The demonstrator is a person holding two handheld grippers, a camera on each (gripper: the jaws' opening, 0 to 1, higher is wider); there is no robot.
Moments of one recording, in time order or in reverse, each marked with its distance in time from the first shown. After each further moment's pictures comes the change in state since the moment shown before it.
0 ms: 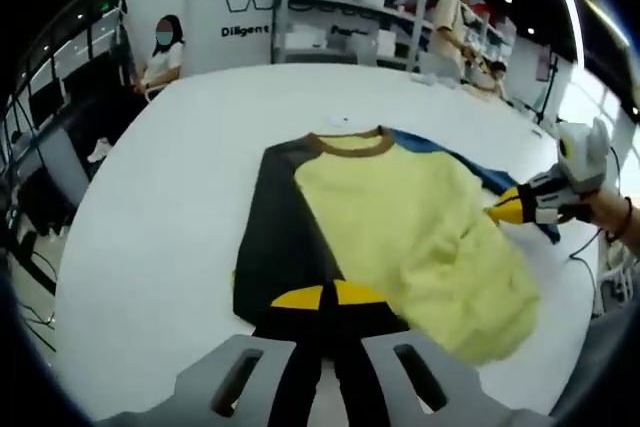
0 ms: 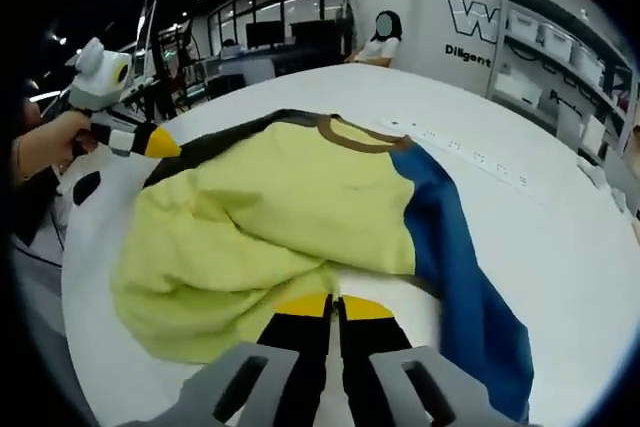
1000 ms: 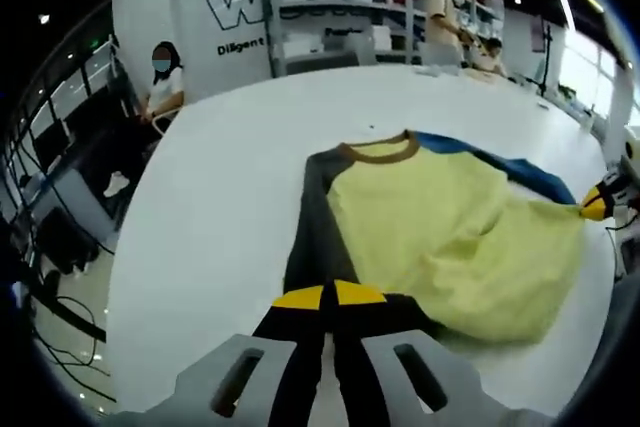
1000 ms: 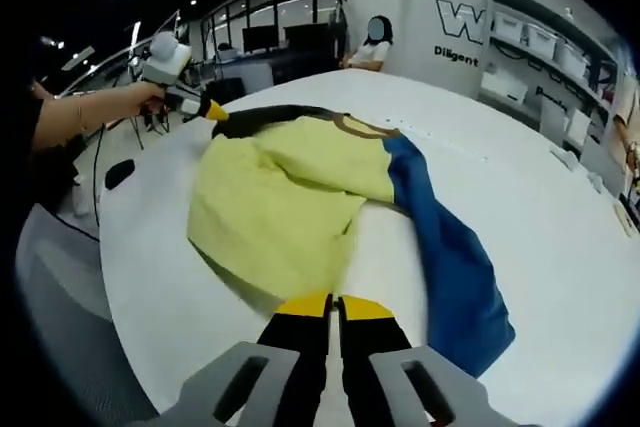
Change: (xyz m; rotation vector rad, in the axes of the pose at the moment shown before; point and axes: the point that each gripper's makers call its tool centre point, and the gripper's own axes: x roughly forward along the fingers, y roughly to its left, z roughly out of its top) left arm -0.015 0.040 0.017 0.140 0.002 0.065; right arm -0.110 0.040 -0.049 -0.005 0.003 -0.054
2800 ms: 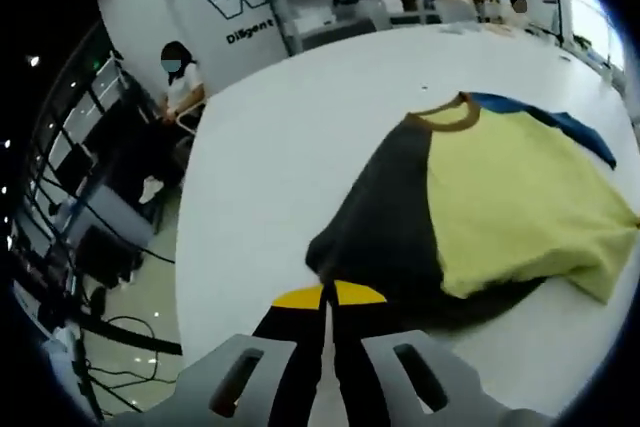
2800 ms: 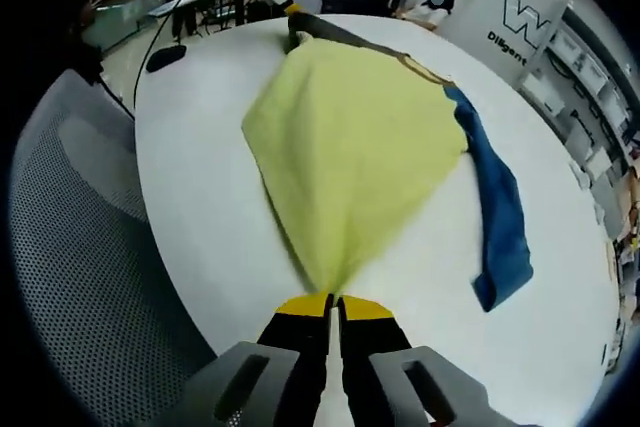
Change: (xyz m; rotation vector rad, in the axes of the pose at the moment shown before) left arm 0.004 0.100 -0.012 0.144 0.149 0.173; right arm -0.037 0.061 -0.089 -0.216 0.265 0.028
